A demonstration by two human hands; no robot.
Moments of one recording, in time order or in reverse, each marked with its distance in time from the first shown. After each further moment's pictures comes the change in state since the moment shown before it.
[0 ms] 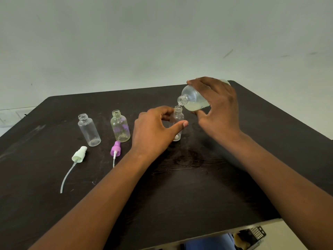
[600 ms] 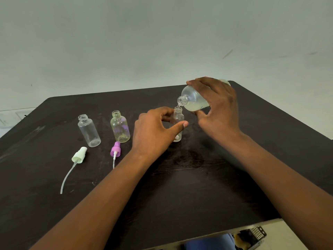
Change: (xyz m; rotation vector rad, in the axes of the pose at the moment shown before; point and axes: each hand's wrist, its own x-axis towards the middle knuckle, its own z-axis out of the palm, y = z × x) left_hand 0.000 0.000 0.000 -0.012 -0.006 0.005; right_hand 0.000 -0.002 -0.001 0.002 0.004 0.001
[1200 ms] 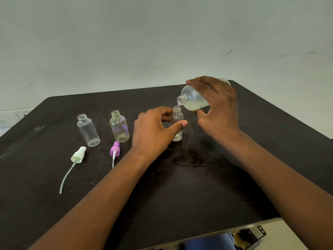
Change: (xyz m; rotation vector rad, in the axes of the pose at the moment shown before) left_hand -0.001 0.003 0.000 -0.012 -0.005 -0.015; right_hand -0.001 0.000 -0.001 -0.003 0.006 -0.004
